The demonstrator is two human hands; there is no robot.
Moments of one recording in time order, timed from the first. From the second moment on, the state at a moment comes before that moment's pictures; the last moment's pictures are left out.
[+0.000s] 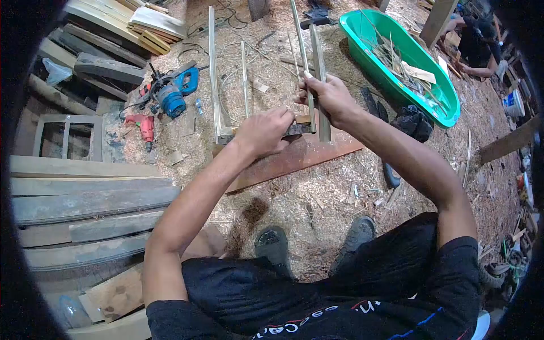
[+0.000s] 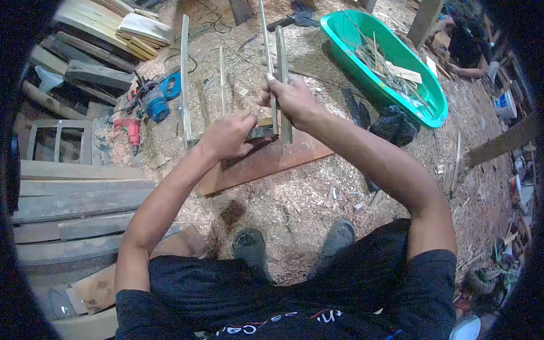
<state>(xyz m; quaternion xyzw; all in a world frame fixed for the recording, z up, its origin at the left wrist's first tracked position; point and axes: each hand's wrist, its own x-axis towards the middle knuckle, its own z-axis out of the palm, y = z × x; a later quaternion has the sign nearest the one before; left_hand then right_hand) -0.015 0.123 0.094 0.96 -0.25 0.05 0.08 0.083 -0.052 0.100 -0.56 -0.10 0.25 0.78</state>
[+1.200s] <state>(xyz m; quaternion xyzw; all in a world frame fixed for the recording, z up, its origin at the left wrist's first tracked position) -0.033 0.132 0.106 0.95 -0.27 0.10 0.10 0.068 -0.045 0.116 -0.57 -0.07 0.27 0.78</state>
